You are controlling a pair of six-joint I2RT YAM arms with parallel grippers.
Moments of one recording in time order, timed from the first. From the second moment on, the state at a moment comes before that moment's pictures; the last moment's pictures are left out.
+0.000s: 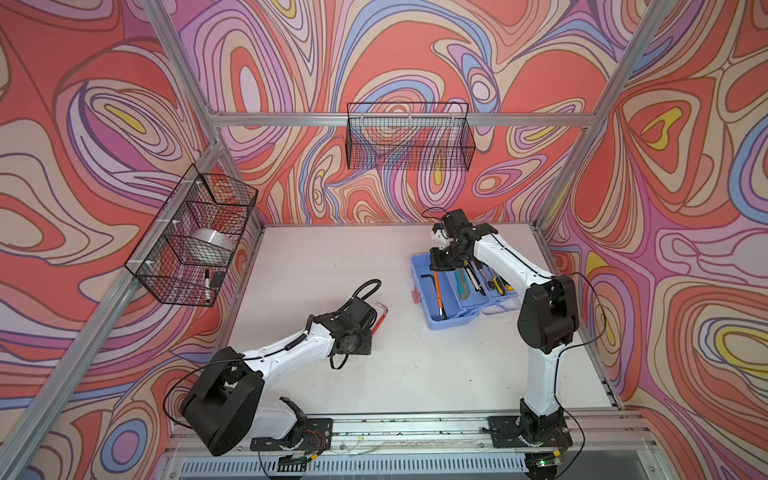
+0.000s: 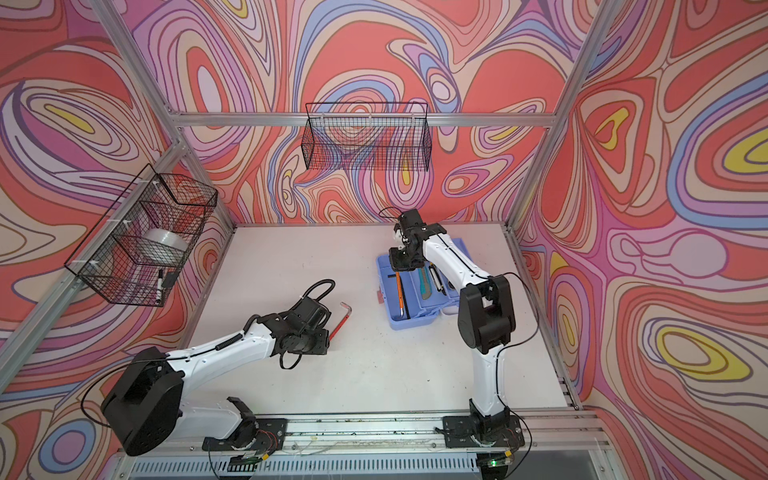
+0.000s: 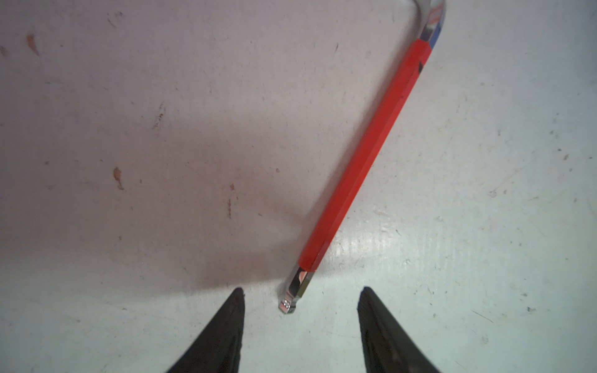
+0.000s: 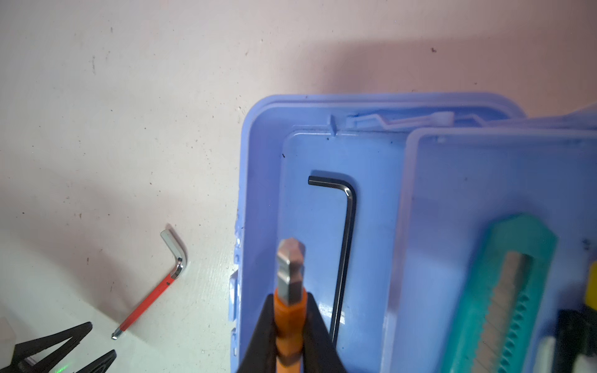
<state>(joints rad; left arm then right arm) -0.66 1.37 0.73 -0.58 -0.07 -0.62 0.35 2.04 1.81 -0.92 -0.23 0.20</state>
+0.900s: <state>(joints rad) -0.66 1.54 0.81 -0.52 -0.06 -0.60 0.36 2.15 1.81 -0.91 -0.23 0.22</state>
